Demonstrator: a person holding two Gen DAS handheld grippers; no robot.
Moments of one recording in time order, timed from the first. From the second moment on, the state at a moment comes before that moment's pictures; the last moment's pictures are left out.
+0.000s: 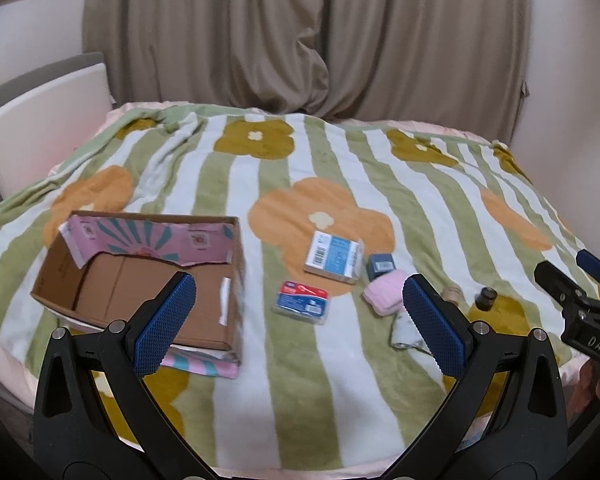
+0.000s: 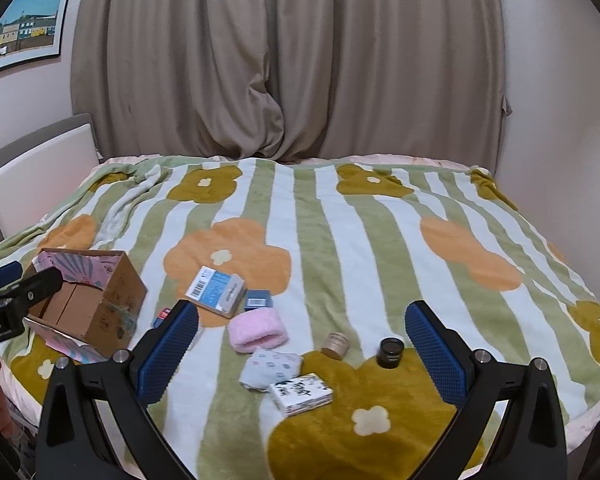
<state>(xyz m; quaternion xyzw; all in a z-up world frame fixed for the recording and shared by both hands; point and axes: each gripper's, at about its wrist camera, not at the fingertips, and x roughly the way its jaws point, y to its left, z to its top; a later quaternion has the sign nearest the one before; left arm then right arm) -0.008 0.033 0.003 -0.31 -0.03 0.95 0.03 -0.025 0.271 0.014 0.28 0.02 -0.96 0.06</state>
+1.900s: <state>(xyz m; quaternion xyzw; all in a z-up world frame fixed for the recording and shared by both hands) -0.146 0.193 -0.195 -0.53 -0.06 0.82 0.20 -0.153 0.374 -0.157 0.45 0.04 -0.89 0.04</state>
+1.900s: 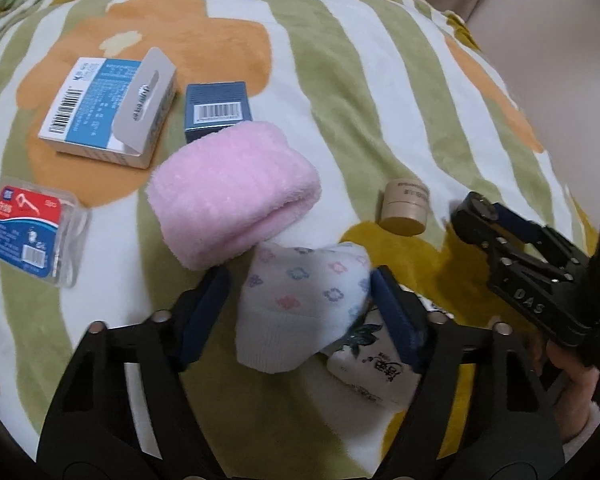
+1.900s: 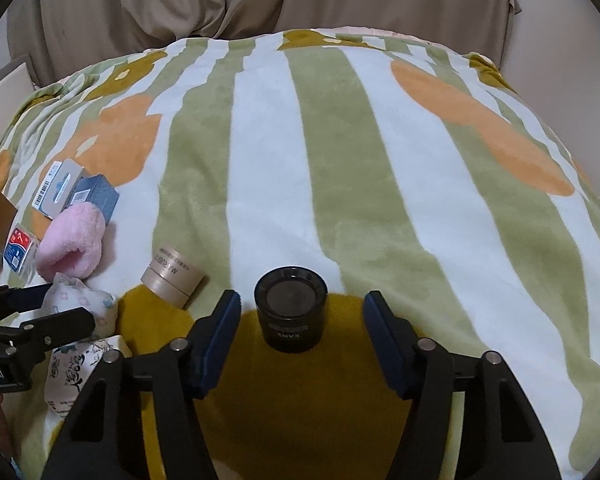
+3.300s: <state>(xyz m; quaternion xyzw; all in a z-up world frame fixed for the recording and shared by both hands) -0.097 0.110 -0.067 -0.42 -0.11 0.88 0.21 -0.100 0.327 -0.062 0.38 0.04 -0.92 0.09</state>
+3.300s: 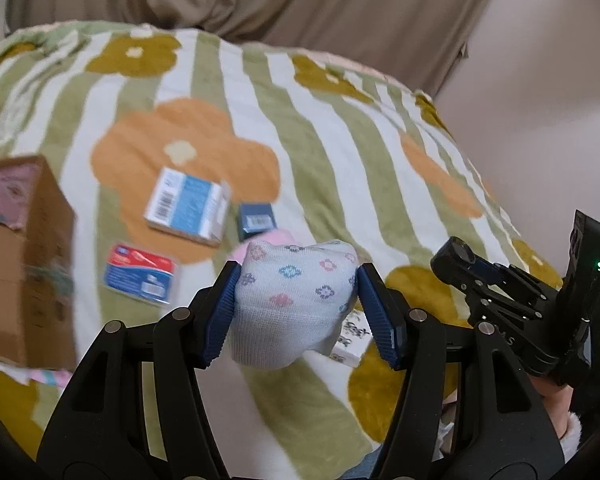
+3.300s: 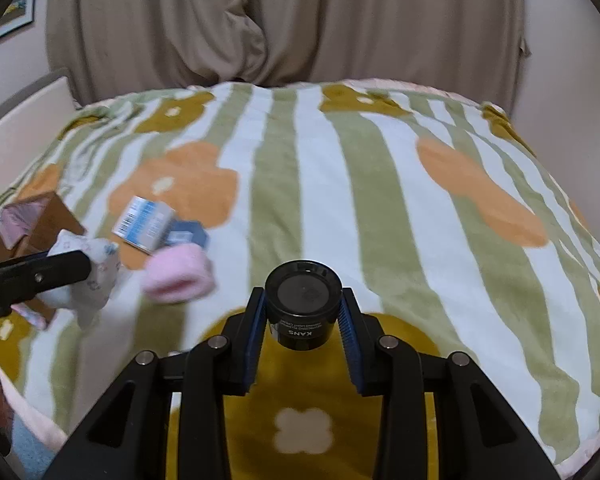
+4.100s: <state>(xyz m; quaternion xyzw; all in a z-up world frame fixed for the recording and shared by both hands) -0.072 -0.085 0.005 -0.34 -0.11 0.93 0.09 -0.095 0.156 0.028 0.32 0.10 -0.92 0.21</state>
